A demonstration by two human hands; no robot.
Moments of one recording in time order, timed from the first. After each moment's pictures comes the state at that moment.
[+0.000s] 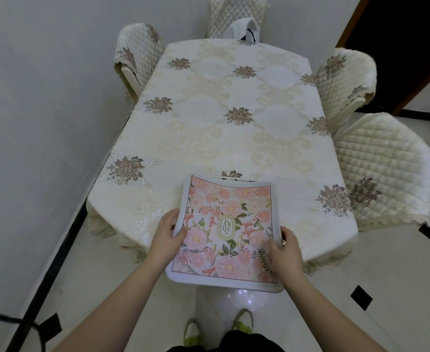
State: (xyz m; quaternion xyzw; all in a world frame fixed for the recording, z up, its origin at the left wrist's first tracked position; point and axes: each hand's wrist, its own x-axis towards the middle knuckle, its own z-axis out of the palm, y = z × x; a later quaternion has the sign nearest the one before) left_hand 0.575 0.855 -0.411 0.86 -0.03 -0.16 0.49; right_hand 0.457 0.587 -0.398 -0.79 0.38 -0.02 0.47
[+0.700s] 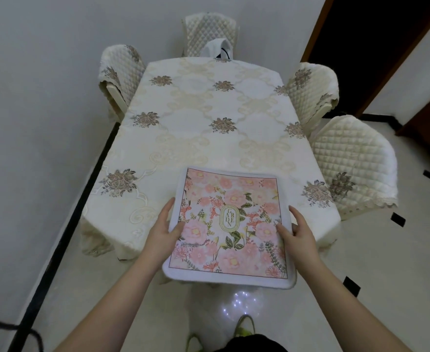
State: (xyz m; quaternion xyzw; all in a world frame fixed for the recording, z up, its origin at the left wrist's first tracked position) left_hand 0.579 0.876 -0.371 0.77 -0.08 -0.21 0.60; right_hand 0.439 0.583 -0.347 -0.74 0.36 -0.09 0.57
